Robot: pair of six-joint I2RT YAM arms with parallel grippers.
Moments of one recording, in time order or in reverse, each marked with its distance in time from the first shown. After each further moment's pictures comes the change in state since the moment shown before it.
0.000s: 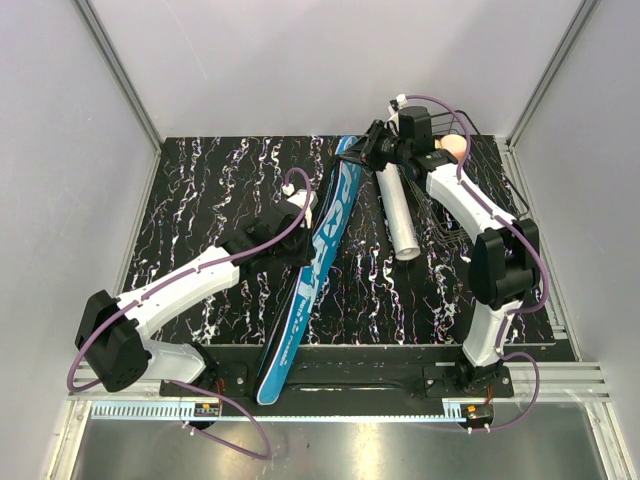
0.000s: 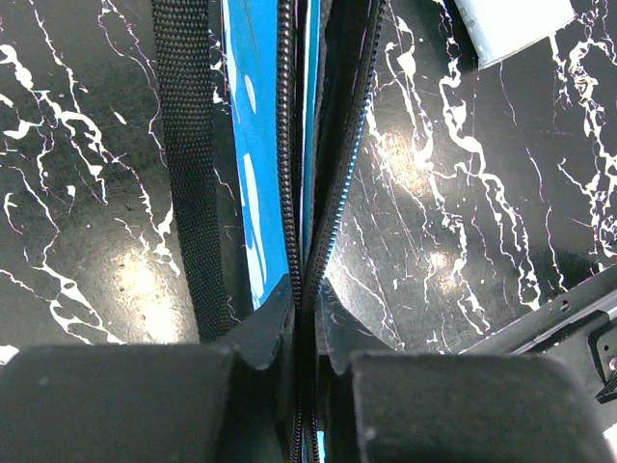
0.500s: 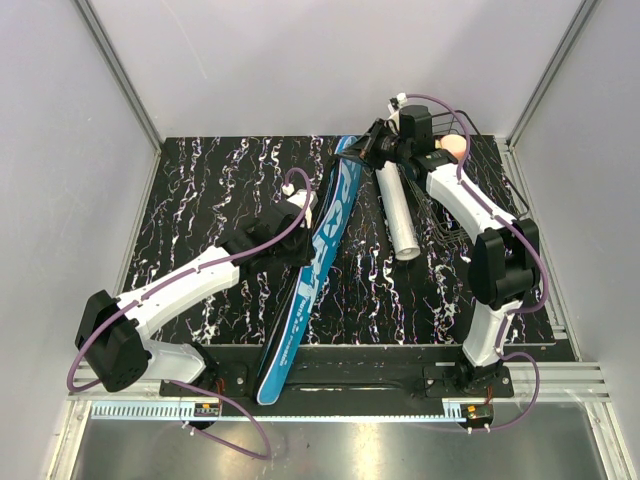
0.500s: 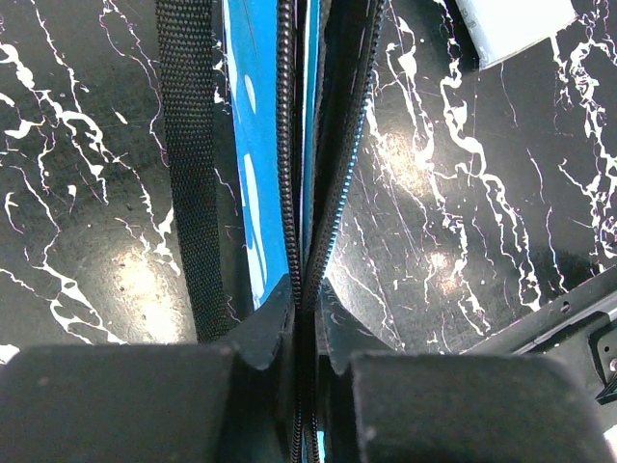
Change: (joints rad) left arm 0.000 0.000 0.000 0.000 -0.003 0.000; right arm 0.001 0.003 0.000 0.024 -0.024 0.029
